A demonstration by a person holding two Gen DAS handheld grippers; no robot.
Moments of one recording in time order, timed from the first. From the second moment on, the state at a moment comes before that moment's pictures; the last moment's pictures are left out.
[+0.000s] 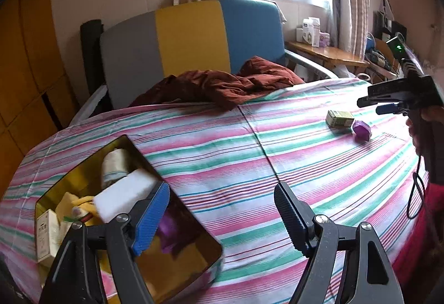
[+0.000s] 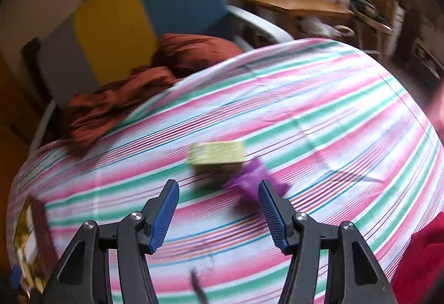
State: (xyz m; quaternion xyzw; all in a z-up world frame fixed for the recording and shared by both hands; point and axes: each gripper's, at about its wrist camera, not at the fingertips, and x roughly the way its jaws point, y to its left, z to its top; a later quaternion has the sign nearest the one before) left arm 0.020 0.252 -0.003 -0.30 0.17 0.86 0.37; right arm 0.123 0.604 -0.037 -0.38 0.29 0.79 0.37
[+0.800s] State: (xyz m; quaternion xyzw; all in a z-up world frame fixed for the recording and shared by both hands) left arm 0.011 0.358 -0.042 -0.36 0.20 0.81 0.42; right arm 0.167 0.660 -0.079 -0.36 0.41 0.74 0.40
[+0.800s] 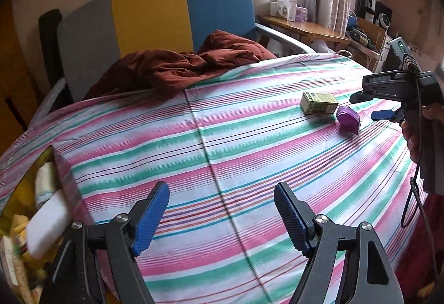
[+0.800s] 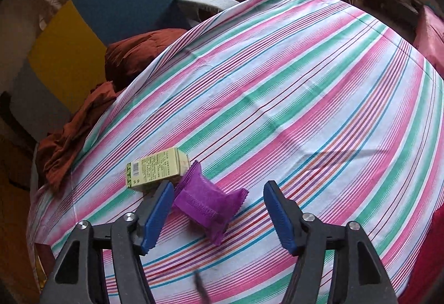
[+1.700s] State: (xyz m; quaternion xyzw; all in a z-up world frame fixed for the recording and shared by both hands) left arm -0.004 0.411 -0.058 -0.38 0.20 0.78 0.46; right arm 0.110 0.647 -0.098 -0.50 0.23 0.75 0.37
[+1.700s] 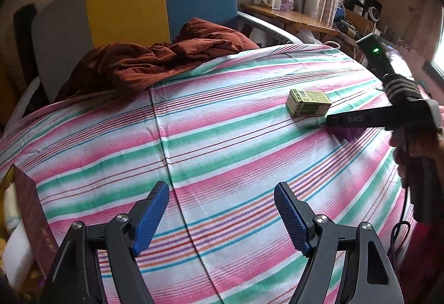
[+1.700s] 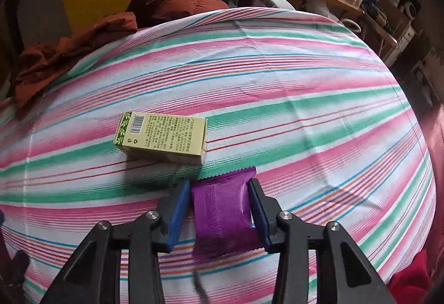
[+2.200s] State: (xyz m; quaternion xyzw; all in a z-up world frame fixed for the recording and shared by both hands) left arm 0.001 0.510 -0.061 -0.37 0.26 0.73 0.52; right arm 0.162 0.678 -0.085 -0.42 0.37 0.71 0.43
